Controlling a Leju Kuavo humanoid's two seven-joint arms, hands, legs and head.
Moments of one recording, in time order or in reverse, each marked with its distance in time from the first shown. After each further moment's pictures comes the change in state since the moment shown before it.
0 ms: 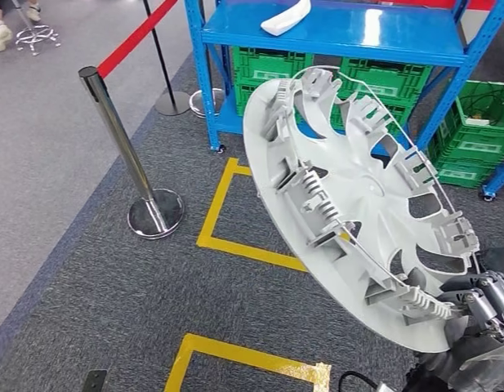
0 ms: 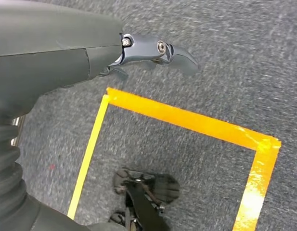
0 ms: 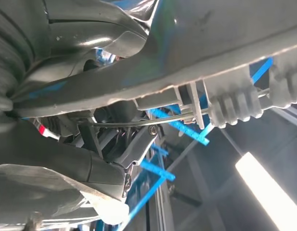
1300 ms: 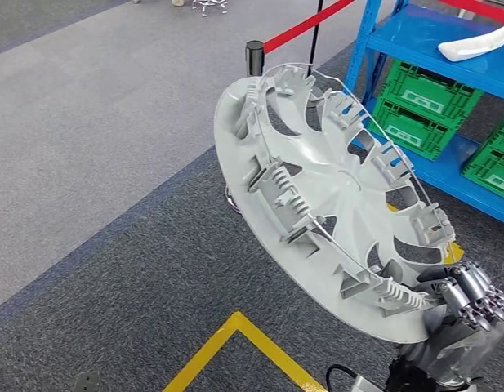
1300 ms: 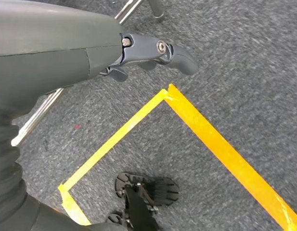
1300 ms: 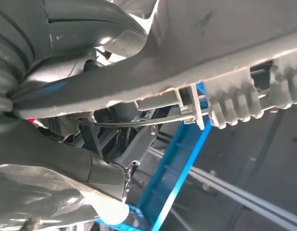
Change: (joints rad) left arm 0.002 0.016 0.027 -0.002 0.017 -0.004 0.004; right arm -0.047 0.000 0.073 0.037 0.045 -0.008 0.050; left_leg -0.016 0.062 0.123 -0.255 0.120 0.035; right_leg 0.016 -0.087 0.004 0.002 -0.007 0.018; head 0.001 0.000
